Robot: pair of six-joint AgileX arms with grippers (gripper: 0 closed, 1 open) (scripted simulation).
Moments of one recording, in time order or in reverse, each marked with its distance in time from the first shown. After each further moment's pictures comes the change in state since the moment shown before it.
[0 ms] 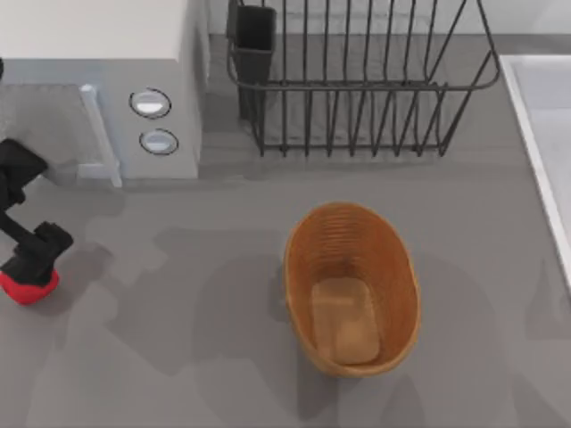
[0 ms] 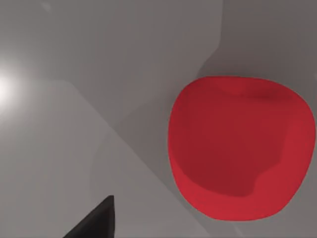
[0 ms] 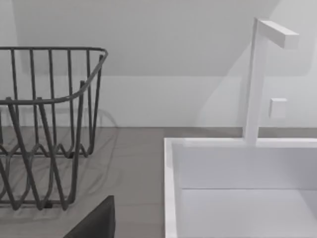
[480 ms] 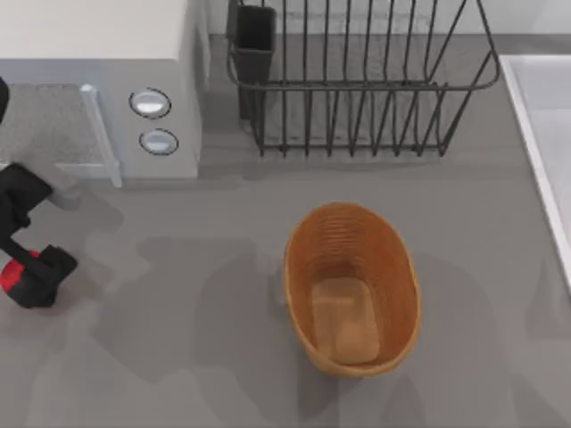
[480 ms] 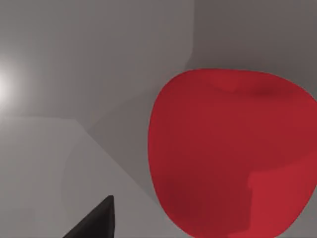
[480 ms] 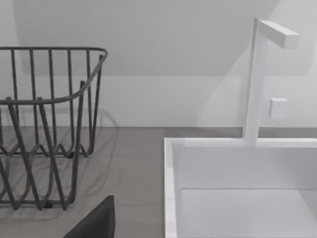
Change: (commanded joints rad) left arm 0.001 -0.010 -0.107 0.095 0.000 0.001; right arm 0.000 0.000 0.000 0.000 0.000 0.000
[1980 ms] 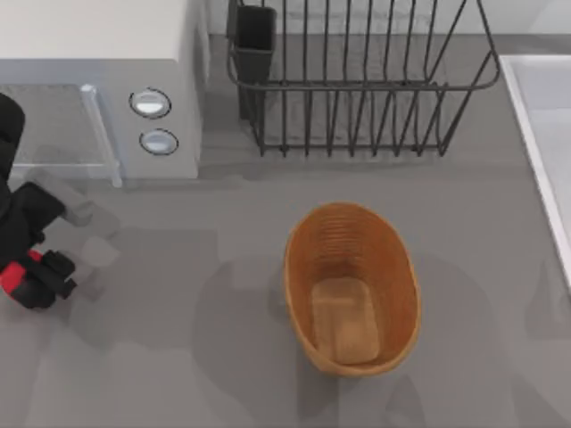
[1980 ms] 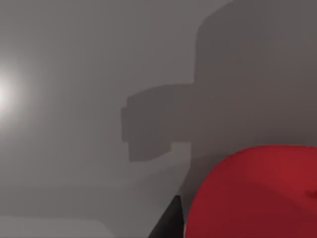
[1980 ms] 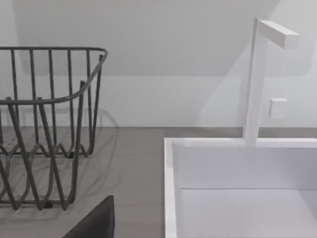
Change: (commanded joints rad) left arm -0.001 0.130 -0.045 0.176 0.001 0.001; right arm 0.000 0.000 0.000 0.000 0.000 0.000
